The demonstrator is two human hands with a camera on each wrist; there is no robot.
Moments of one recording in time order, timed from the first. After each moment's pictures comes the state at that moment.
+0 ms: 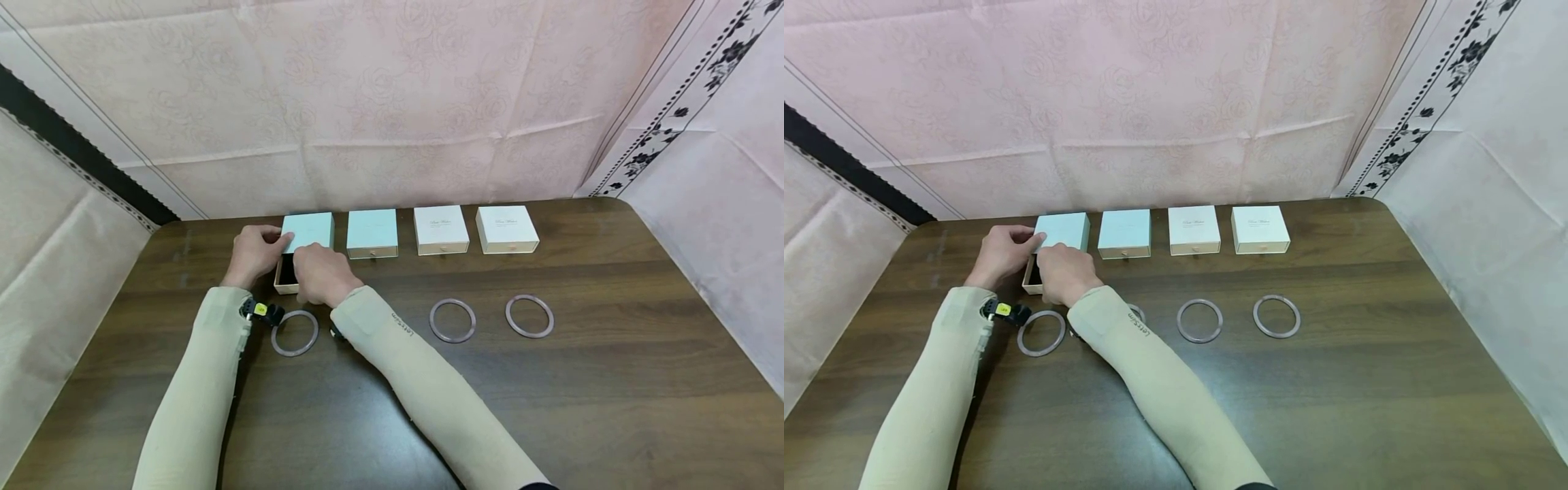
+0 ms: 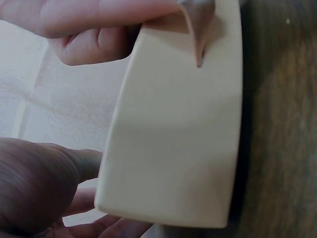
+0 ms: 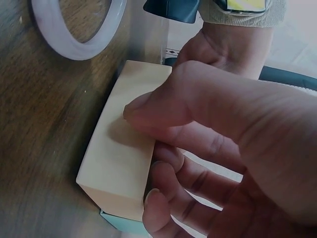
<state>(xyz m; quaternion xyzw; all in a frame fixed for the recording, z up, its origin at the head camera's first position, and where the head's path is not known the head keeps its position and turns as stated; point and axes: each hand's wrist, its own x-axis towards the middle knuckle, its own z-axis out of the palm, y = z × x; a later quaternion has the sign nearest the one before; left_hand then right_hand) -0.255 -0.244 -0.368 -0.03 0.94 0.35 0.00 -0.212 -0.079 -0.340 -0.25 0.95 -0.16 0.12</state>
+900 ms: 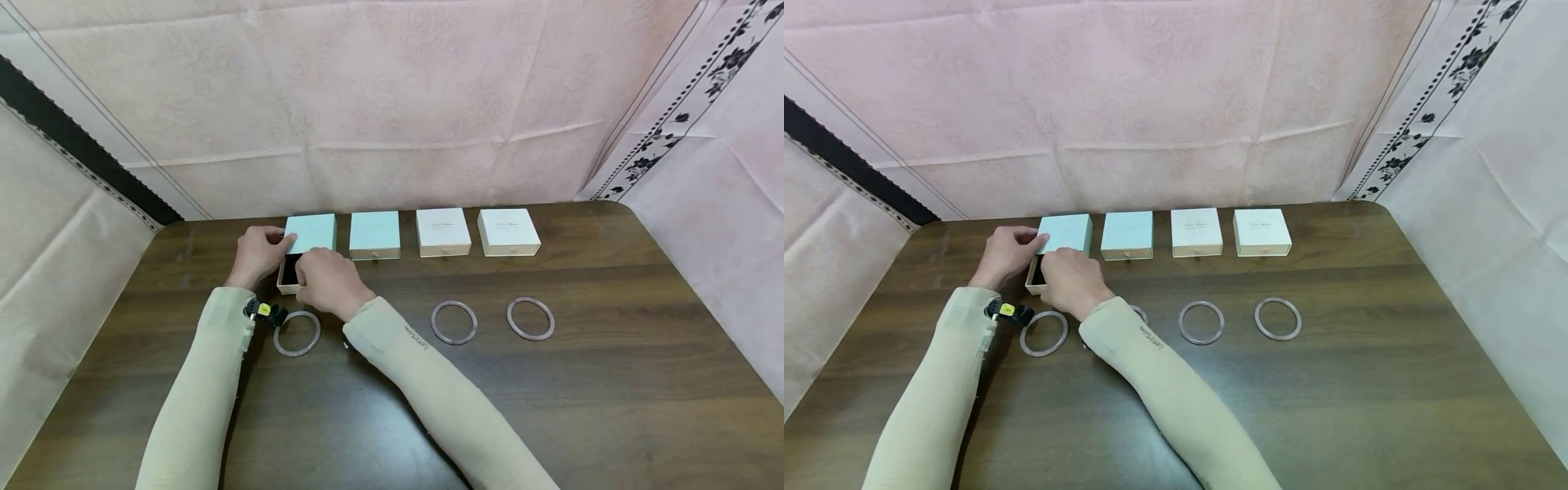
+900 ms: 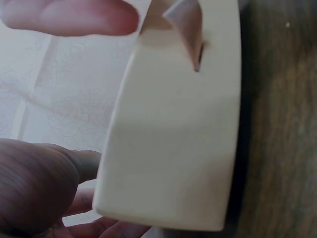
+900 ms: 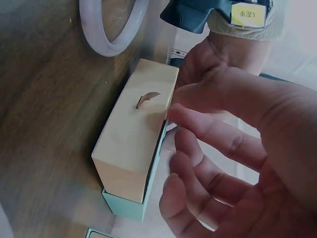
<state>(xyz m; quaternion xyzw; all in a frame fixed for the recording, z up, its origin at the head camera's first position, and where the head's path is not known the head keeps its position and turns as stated) -0.254 -0.244 -0.369 -0.02 0.93 0.36 0.00 -0.196 -0.065 -0.339 -0.27 0.93 -0.24 0.06</state>
